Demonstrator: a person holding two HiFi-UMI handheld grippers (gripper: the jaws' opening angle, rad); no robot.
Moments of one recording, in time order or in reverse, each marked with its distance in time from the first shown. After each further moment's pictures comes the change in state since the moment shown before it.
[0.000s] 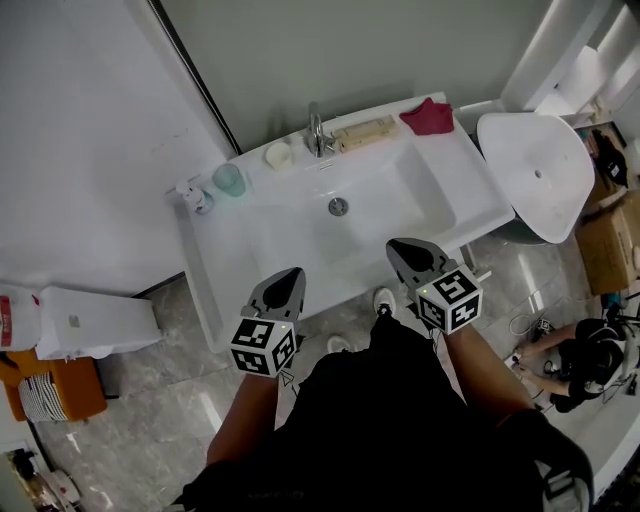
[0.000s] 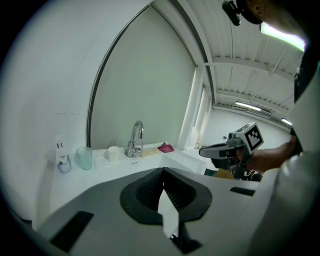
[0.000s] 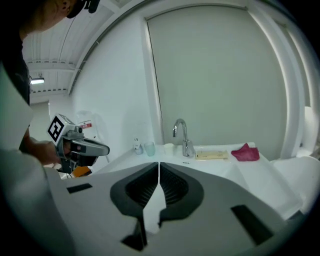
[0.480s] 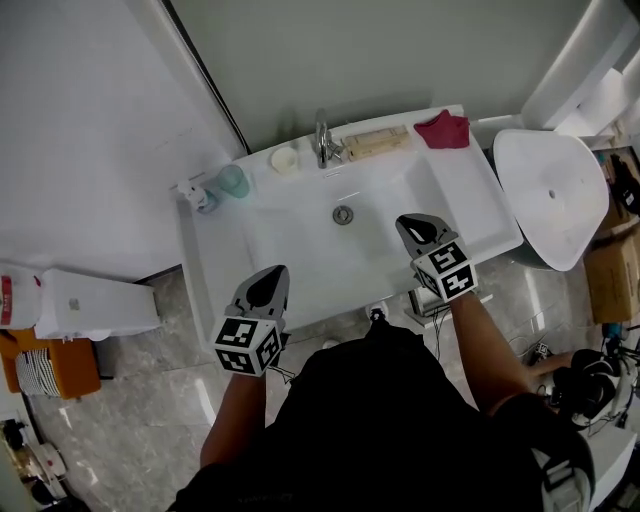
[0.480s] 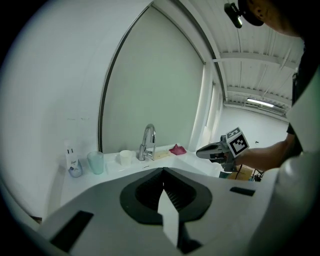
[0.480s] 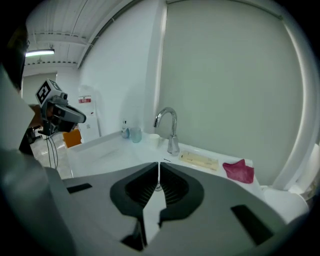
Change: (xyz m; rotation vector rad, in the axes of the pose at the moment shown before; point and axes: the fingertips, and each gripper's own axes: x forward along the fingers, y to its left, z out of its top) left arm 0.014 0.024 0.019 -0.015 -0.007 0.134; right arm 0.057 -0.097 -0.008 -0.240 0.136 -0.007
